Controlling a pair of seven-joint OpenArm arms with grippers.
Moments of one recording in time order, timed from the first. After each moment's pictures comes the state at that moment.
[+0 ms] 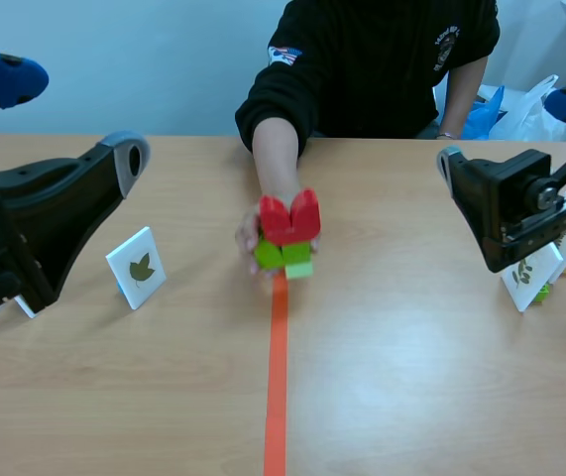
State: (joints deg) left arm 36.7 -34.4 -8.7 126.5 -23.0 -23.3 -7.8; right arm -32.4 29.2 10.3 127.9 14.4 15.5 -10.1
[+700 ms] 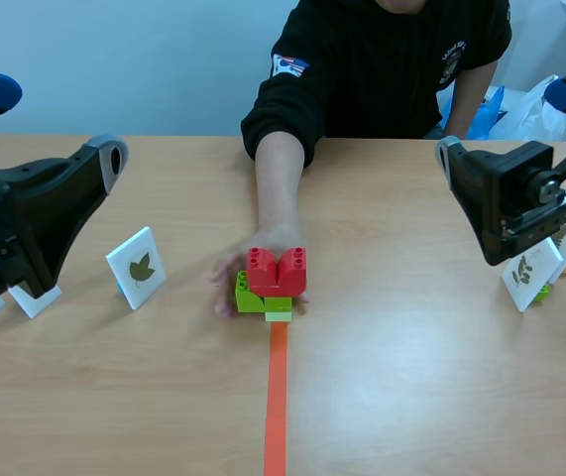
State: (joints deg) left arm 36.7 -34.4 -8.7 125.1 -23.0 -18.8 -7.5; right arm -32.4 29.2 10.3 127.9 14.4 15.5 -8.6
